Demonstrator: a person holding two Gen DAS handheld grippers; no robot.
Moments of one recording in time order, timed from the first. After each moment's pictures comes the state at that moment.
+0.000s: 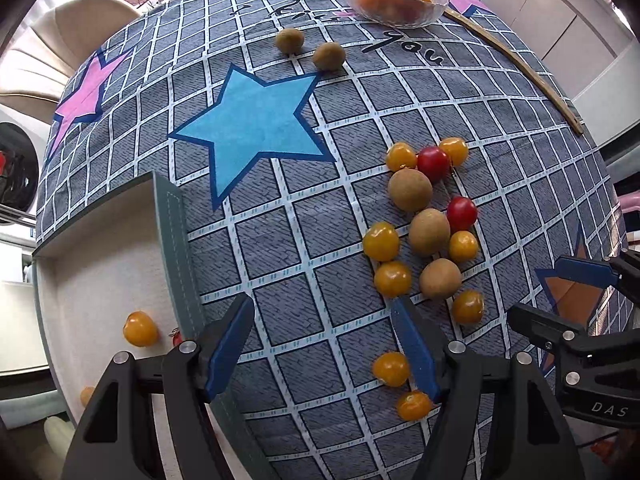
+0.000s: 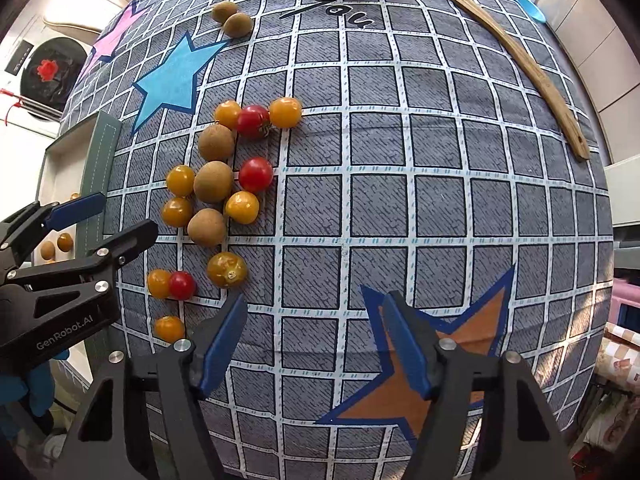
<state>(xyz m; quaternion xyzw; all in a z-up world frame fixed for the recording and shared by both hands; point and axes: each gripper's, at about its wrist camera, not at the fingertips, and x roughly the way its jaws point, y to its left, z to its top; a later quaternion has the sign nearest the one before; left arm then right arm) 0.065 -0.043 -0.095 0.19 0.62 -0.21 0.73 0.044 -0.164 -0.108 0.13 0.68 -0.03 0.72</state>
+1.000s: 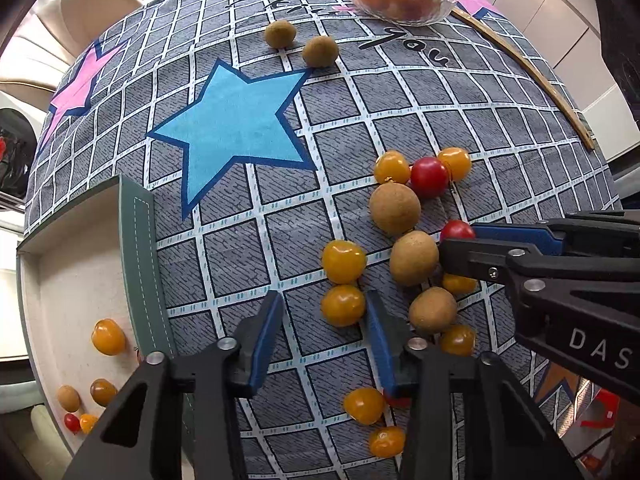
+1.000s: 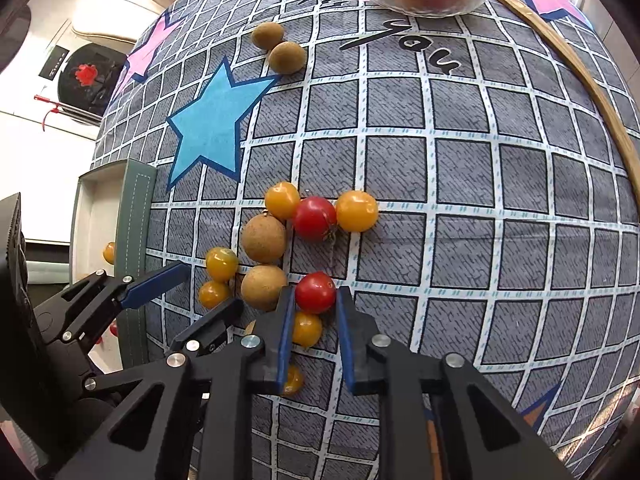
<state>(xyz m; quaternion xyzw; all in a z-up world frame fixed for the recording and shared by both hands) 0.068 -0.058 -0.113 0.17 0.63 -0.20 0.74 0.115 -0.155 -0.129 0.17 0.66 0.06 0.73</state>
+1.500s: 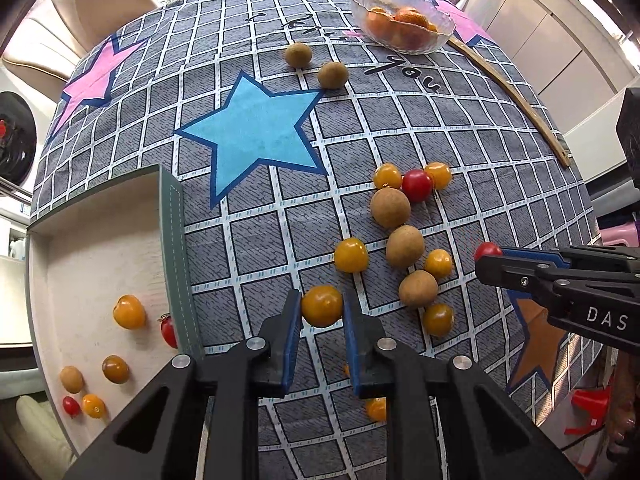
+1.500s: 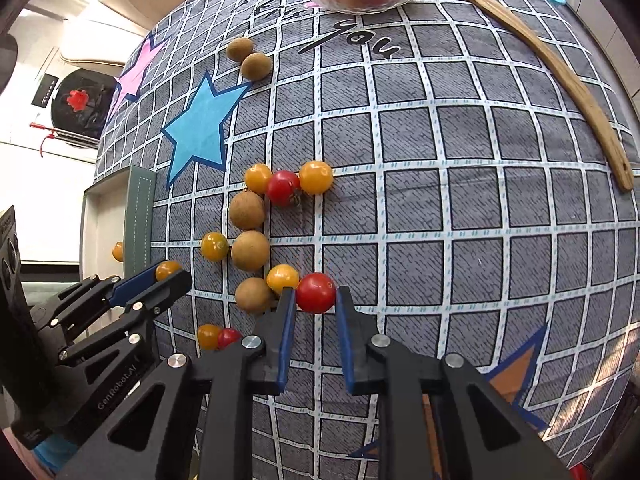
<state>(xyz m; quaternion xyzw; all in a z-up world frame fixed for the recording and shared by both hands) 0.053 -0.041 -0.071 0.13 0.62 -0.21 0.75 0.078 -0.176 -0.110 0.21 0.66 0.03 0.73</state>
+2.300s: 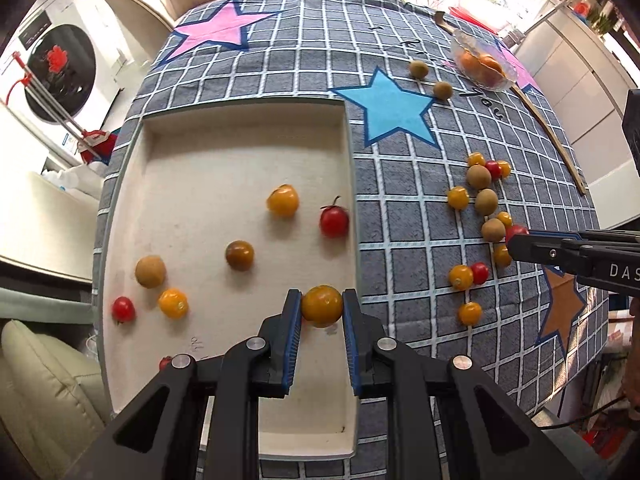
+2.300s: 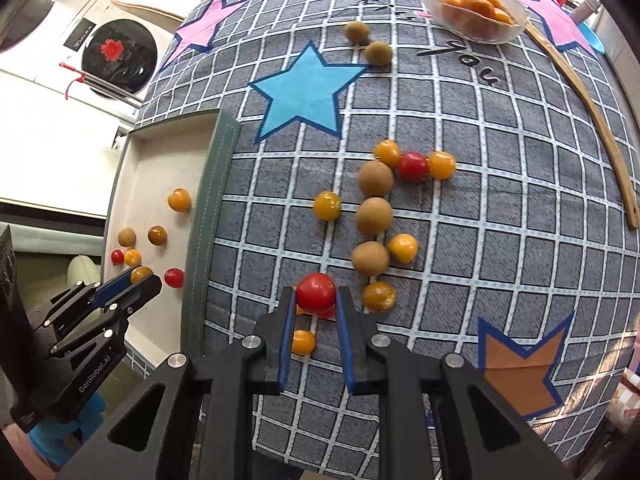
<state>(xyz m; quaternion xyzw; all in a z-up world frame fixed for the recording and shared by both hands) 0.022 0.096 -0.046 0.06 0.61 -0.12 0.78 0.075 -0.089 -0.074 0.14 0.66 0.09 0.73</state>
